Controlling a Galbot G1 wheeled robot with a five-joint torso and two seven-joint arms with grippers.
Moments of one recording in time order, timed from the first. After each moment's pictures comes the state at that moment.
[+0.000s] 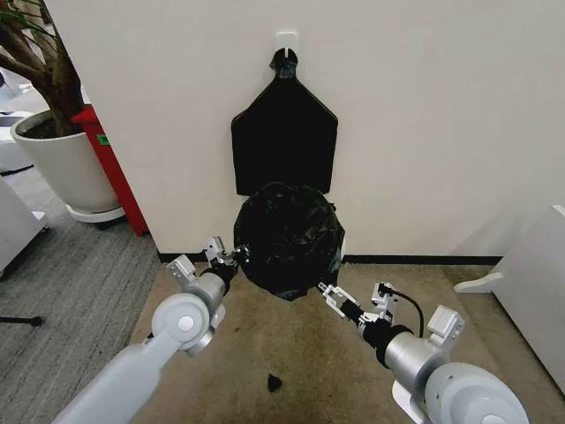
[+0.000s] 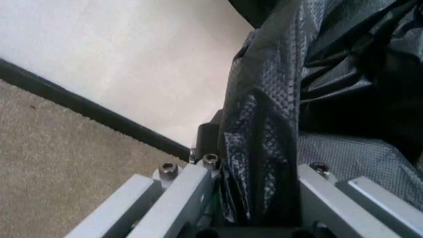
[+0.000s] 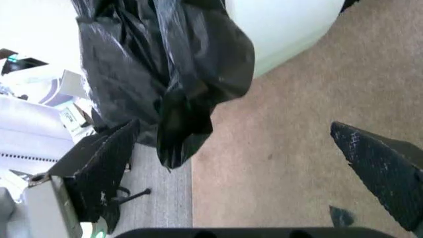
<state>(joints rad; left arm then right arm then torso) 0.99 -0.96 -0.06 -2.00 -1.44 0.07 -0.50 -1.48 1.05 0.30 2.50 1.51 -0.33 0.72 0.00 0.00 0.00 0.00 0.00</state>
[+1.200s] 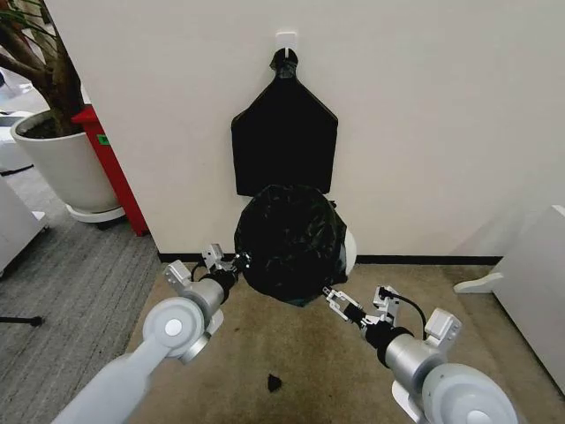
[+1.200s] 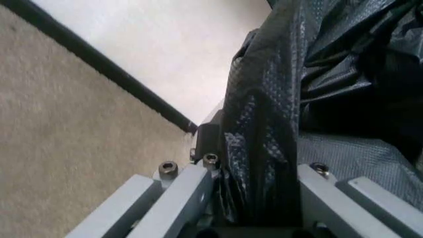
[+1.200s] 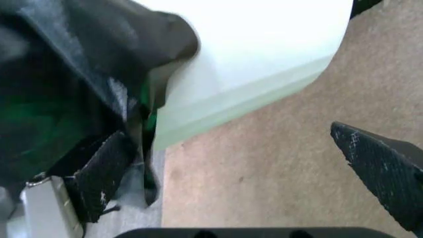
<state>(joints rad) 1.04 -0.94 -0.11 -2.09 -1.69 0.10 -0.59 -1.47 1.06 0.33 2.37 1.37 -0.35 0.61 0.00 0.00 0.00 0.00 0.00</state>
